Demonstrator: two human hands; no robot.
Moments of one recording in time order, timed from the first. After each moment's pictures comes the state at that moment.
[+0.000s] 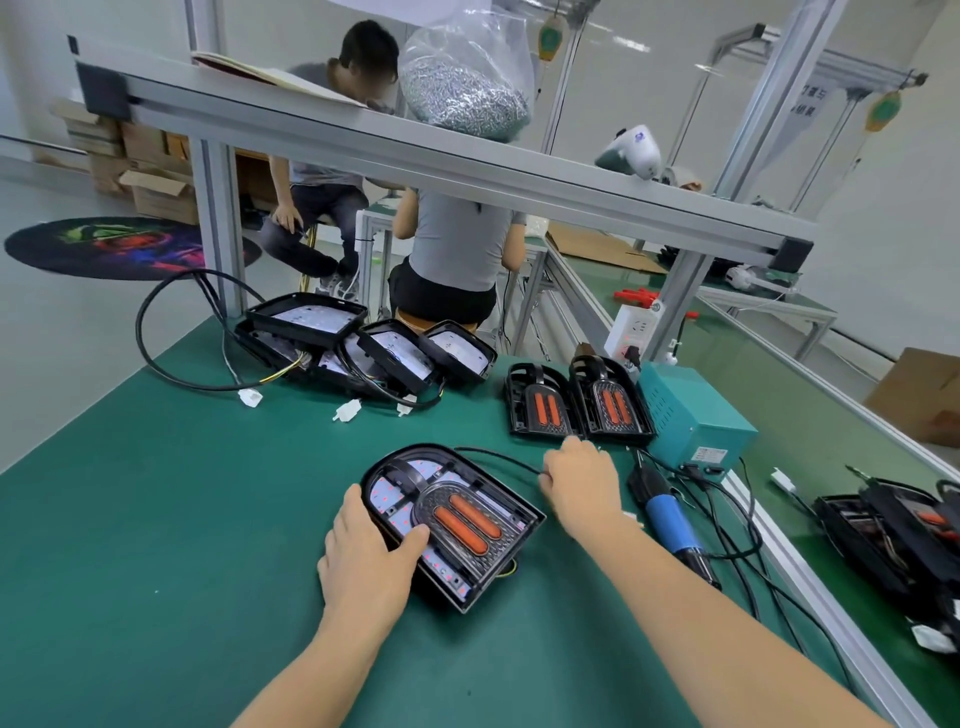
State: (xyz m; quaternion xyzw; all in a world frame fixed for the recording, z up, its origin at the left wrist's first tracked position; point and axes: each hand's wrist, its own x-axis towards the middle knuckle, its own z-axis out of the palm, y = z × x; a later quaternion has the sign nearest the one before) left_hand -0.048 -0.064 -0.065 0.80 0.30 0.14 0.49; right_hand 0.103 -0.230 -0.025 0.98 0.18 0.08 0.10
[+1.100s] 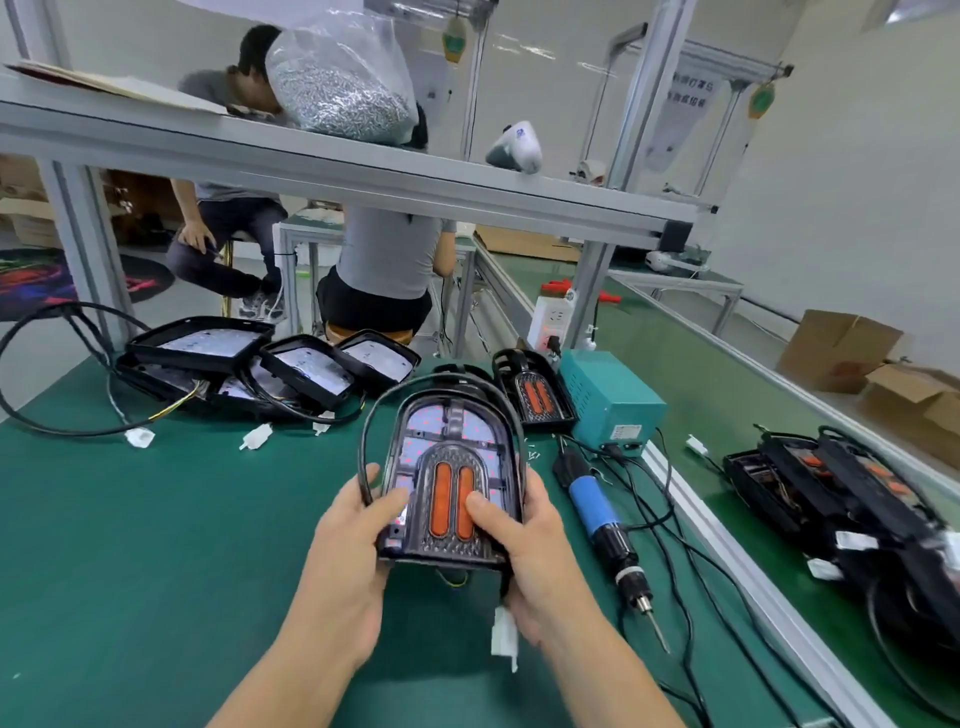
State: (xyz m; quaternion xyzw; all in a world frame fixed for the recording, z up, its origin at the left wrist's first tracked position) left_hand -0.040 -0.103 -0.015 0.49 0.11 0.10 0.86; right_hand 0.003 -0.245 -0.024 0.54 0.09 -0.12 -0.83
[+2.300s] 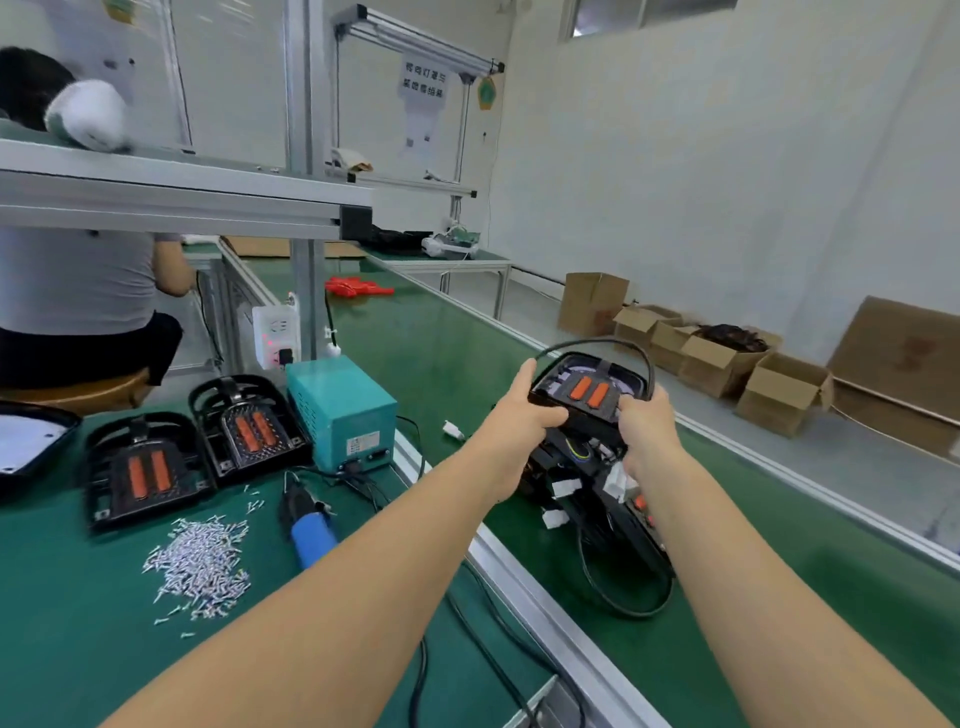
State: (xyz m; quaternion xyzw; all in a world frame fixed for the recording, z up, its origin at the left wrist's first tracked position) left_hand 0.088 -0.457 0.077 0.62 -0.22 -0.22 0.72; right_hand 0.080 -0.609 0.074 0.65 -0.34 0.27 -0.62
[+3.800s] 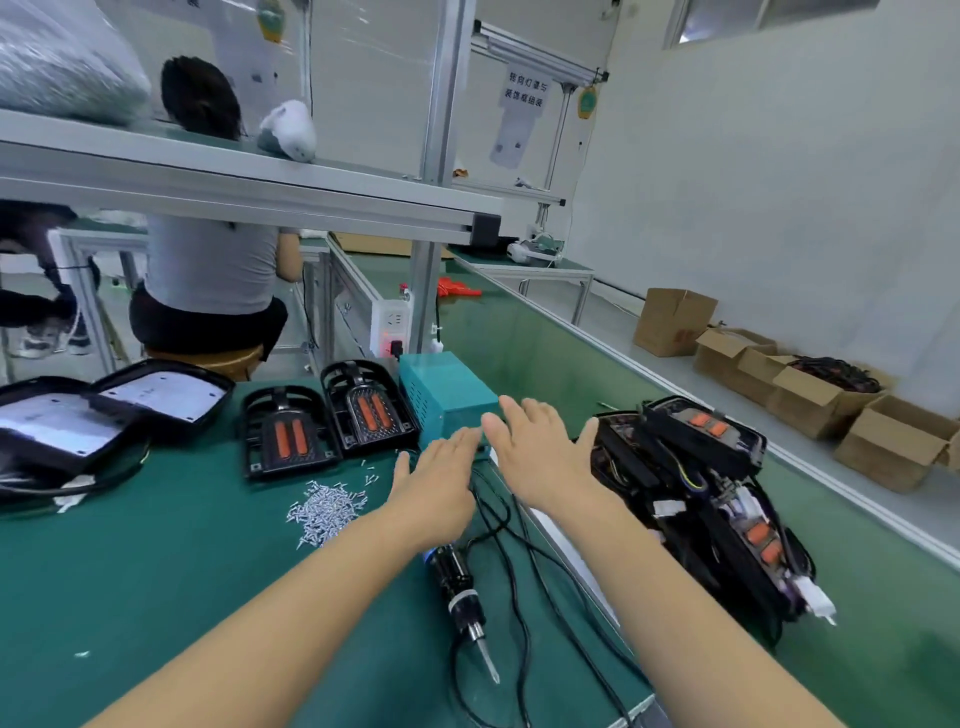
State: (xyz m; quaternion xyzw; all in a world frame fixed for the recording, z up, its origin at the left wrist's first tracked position) left_hand 0.097 -0.312 0.021 0.95 -0.20 -0.04 0.24; right_hand 0.093 -0.438 0.052 0.99 -0.05 0.06 -0.08
